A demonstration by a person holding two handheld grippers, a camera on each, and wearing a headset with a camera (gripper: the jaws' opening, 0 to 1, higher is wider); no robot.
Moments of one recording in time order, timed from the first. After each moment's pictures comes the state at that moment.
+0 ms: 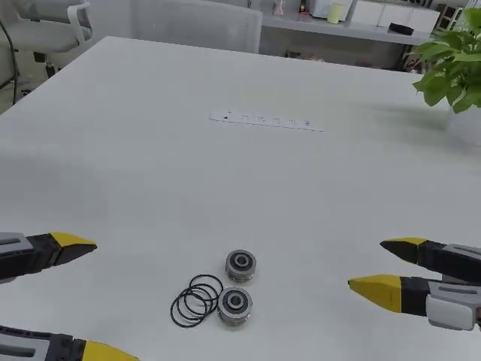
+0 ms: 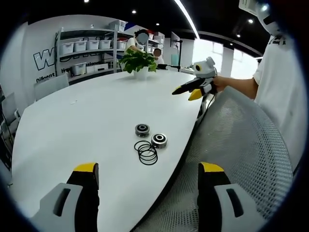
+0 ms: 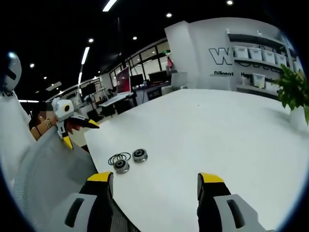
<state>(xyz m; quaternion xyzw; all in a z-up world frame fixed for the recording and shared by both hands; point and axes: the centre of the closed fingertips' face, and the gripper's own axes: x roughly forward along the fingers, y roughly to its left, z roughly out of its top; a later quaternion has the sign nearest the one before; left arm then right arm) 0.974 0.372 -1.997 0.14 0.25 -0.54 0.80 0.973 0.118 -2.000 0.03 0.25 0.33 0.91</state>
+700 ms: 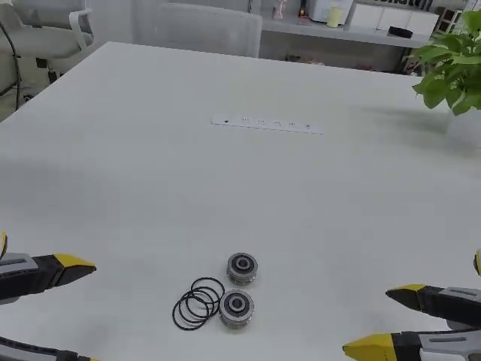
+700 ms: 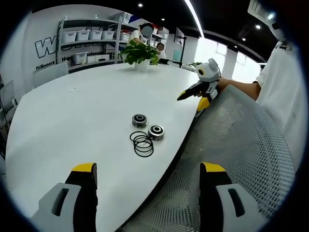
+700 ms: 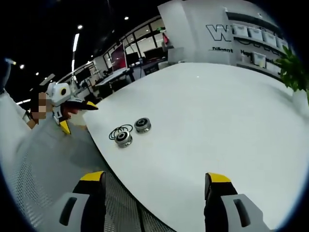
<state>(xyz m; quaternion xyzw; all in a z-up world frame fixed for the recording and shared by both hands) 0.965 0.373 -2.014 0.12 0.29 -0.53 0.78 0.942 0.128 -2.046 0.01 0.37 0.33 0.87</state>
